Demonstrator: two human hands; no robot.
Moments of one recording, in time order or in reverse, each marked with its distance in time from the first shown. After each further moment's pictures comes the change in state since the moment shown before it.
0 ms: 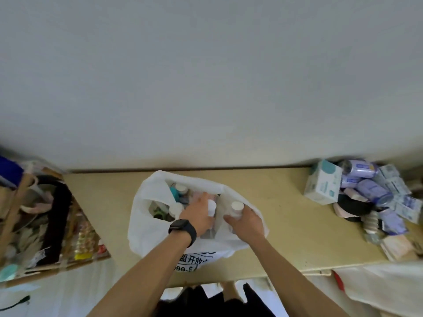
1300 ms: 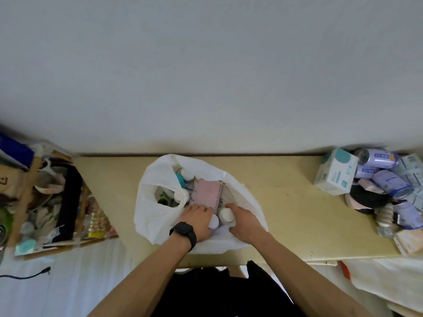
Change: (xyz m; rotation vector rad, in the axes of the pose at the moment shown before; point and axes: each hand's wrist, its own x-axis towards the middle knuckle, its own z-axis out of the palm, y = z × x) left_hand -0.019 -0.027 0.033 0.496 -0.177 0.110; right_hand -0.006 0.014 0.011 -0.337 -0.329 -0.332
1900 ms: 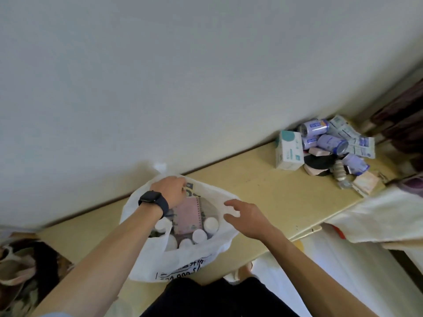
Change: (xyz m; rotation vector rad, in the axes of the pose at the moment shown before) left_hand 0.042 -0.004 -0.145 0.189 0.138 0.092; right_hand -0.076 0.008 -0.044 0.432 0.317 0.114
